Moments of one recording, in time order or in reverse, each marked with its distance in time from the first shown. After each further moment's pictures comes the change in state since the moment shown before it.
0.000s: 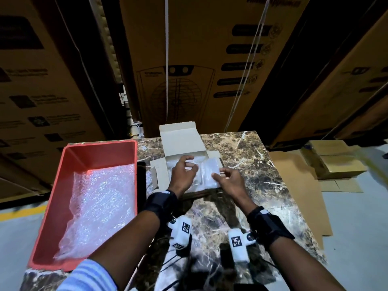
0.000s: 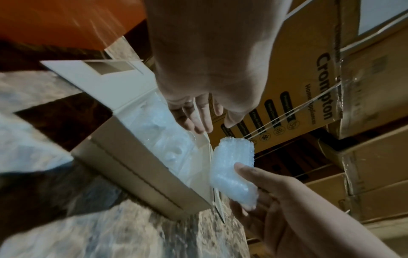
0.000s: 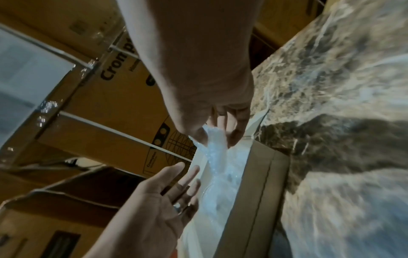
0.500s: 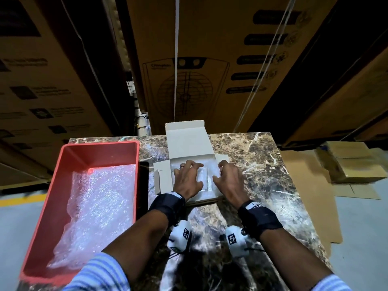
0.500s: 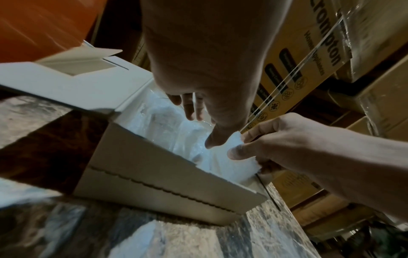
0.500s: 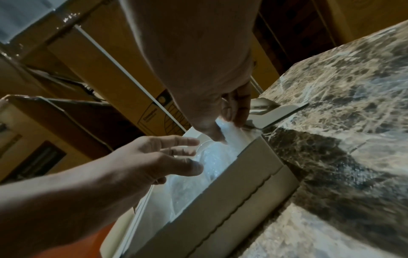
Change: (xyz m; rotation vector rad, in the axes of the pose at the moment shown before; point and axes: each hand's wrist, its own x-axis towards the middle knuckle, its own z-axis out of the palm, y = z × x) left_hand 0.035 -0.029 0.007 0.820 -0.127 0.123; right_hand 0.057 -0.005 0.036 -0.728 0.027 -0.227
